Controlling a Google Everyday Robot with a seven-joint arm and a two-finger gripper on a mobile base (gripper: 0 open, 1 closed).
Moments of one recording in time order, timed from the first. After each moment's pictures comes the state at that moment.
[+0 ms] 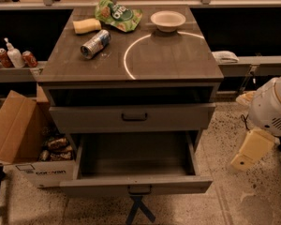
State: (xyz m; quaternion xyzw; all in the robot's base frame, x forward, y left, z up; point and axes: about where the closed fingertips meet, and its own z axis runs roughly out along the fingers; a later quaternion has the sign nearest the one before) arm 0.404 -0.222 0.849 -0.53 0.83 0.05 0.17
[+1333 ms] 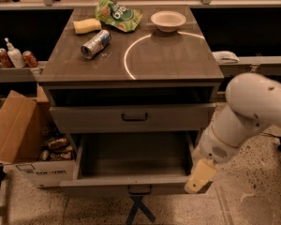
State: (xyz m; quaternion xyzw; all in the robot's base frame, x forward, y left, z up) arm 0.392 -0.157 0.701 -0.51 0.83 0.20 0.04
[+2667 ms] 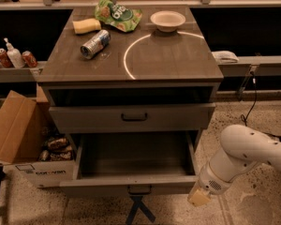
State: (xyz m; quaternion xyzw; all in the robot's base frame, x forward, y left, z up) arm 0.362 -0.179 0.550 -0.48 0.84 0.24 0.01
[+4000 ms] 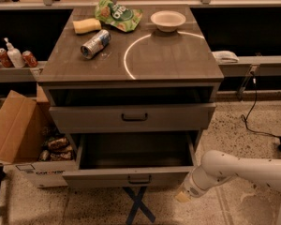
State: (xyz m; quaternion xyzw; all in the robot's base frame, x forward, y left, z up) arm 0.432 -0.165 0.379 -0.47 0.86 0.21 0.09
